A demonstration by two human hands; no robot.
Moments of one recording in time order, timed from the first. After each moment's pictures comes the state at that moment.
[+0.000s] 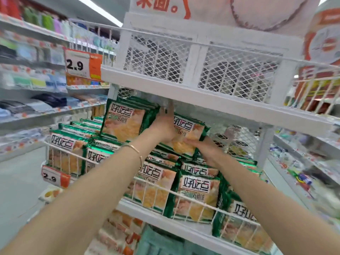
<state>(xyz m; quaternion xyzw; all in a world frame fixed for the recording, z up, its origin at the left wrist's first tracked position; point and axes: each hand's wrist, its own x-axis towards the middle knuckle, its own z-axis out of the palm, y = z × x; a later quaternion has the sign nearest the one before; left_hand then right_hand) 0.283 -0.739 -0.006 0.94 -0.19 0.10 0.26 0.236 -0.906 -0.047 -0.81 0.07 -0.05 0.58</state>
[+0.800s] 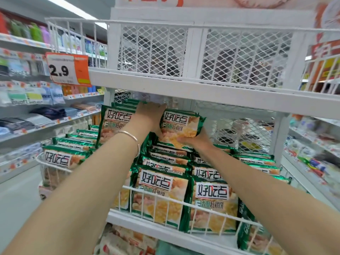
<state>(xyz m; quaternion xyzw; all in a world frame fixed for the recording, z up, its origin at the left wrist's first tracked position) 0.351 -0.699 0.009 0.95 -0.23 0.17 -0.08 0.330 -0.904 -0.089 -0.77 0.01 -0.15 0.62</state>
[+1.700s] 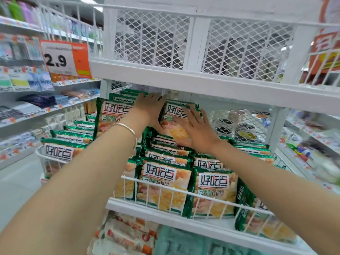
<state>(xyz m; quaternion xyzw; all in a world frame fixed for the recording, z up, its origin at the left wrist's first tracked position) 0.341 -0.685 0.008 0.94 -0.27 0.18 -0.09 0.279 -0.890 -0.056 -0.96 -0.14 -0.20 -0.15</state>
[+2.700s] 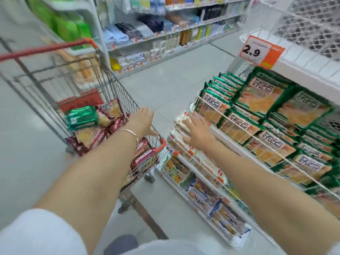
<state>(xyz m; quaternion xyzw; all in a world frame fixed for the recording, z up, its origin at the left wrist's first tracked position) 0.094 -0.250 -0.078 0.99 0.04 -0.14 0.02 0.143 -0.490 -0.097 -0.95 -0.32 0.04 -0.01</state>
